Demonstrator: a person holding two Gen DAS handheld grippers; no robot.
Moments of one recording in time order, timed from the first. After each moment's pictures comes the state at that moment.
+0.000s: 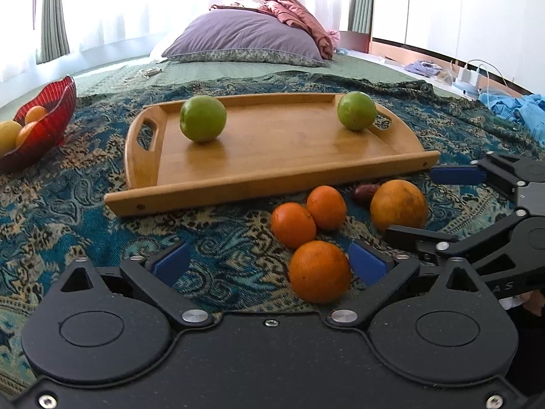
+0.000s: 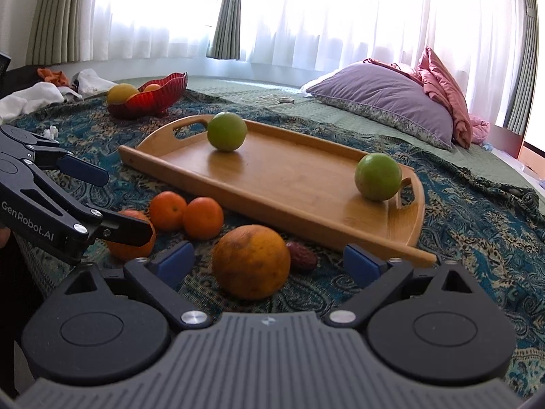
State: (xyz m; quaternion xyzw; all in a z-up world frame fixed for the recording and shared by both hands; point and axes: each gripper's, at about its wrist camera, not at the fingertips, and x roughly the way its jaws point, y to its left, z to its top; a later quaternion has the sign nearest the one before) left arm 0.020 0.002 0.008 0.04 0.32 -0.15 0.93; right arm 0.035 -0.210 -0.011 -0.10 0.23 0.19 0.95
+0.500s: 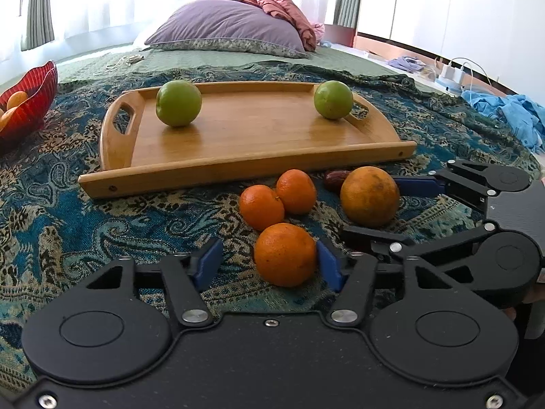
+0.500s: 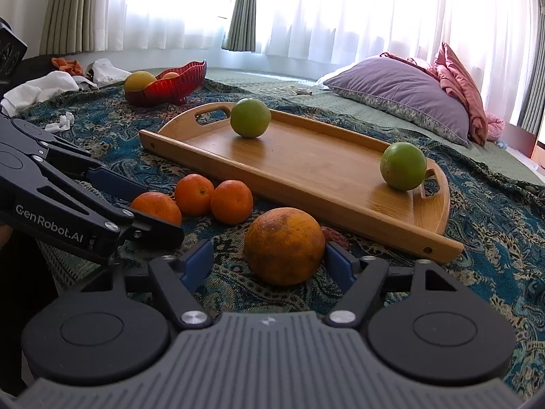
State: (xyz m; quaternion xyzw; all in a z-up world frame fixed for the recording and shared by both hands) left arm 0.012 -0.006 0.003 0.03 0.33 -0.18 0.92; right arm 0.028 -0.198 -0.022 -0.11 0.24 0.21 0.94
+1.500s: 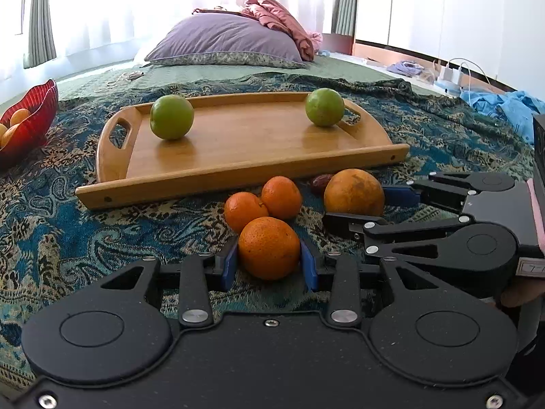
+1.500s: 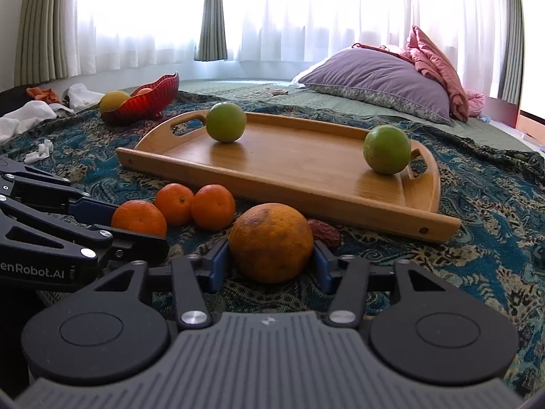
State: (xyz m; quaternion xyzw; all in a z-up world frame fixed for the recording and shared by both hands) left arm 0.000 -0.020 0.005 0.04 0.31 -0.17 0.93; right arm 0.036 -0.205 -0.029 -0.05 0.24 0.18 0.95
